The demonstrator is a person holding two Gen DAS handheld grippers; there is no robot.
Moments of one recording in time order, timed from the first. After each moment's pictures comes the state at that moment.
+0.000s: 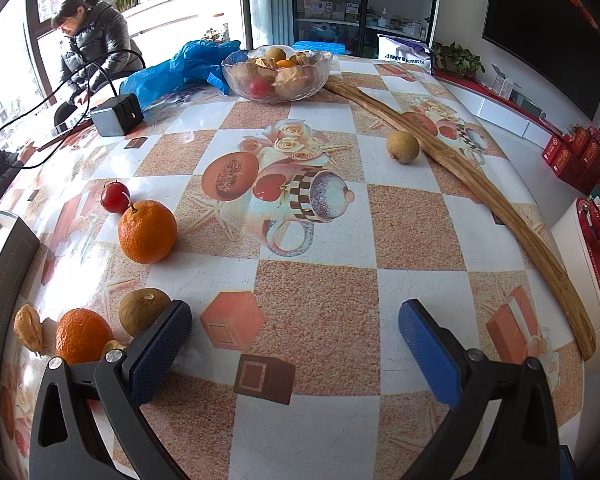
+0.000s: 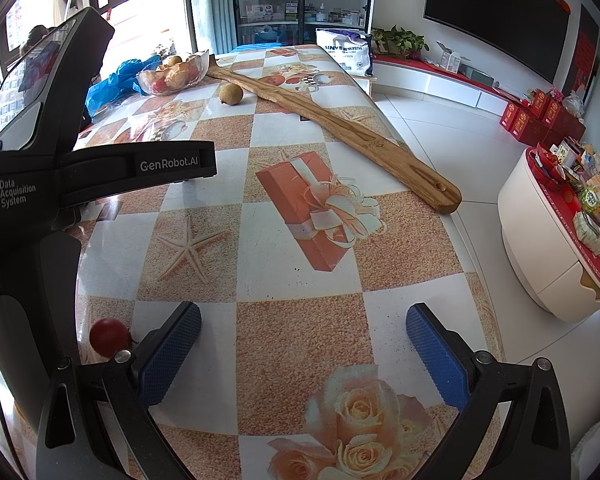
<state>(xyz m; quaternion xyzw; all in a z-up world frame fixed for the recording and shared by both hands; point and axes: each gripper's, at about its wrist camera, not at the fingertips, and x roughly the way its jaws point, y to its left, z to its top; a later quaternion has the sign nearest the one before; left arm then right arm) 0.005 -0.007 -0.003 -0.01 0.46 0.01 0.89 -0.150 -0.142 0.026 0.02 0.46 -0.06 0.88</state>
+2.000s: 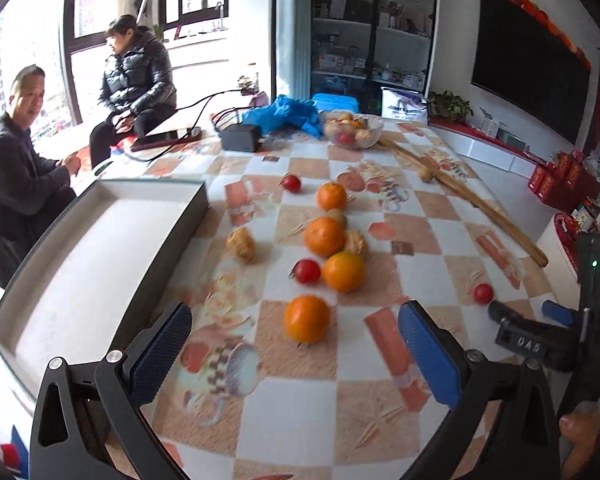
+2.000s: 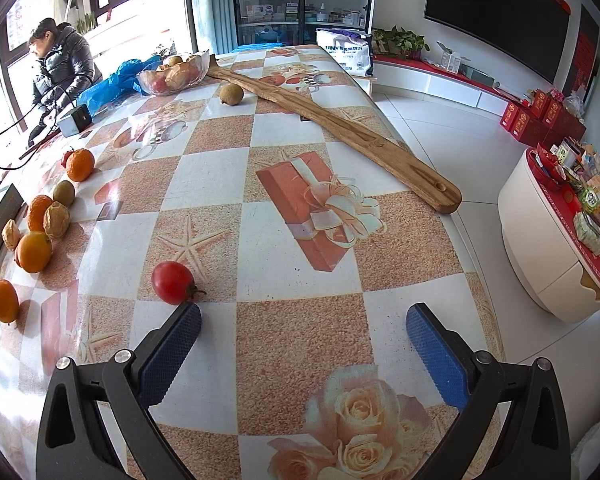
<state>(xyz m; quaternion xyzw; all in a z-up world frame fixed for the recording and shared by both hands) -0.169 0.134 0.060 -0.03 0.38 0.01 0.92 -0.151 -0.142 0.026 0.02 0.46 -0.06 0.89</state>
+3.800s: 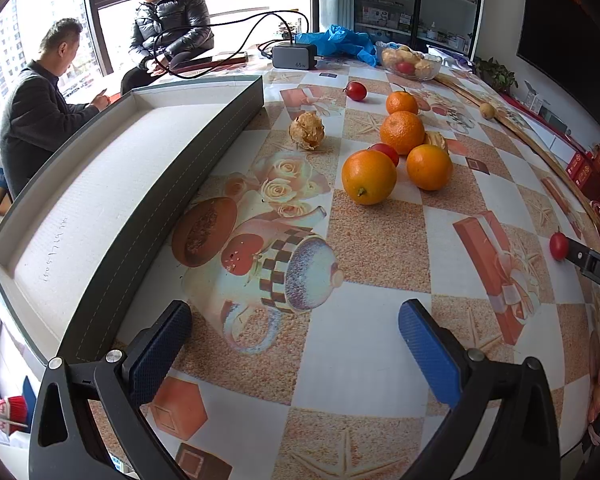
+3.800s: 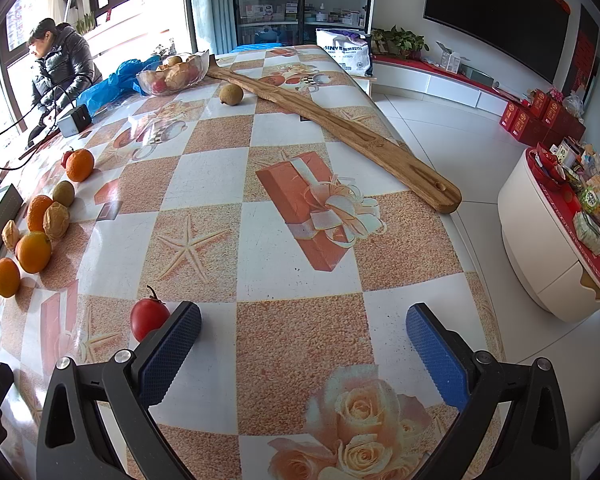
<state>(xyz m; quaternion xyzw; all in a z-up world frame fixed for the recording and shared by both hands) -0.176 0.155 -0.001 -0.03 0.46 0.07 0.89 -0.151 -0.142 0.026 0.02 0.46 -0.06 0.89</state>
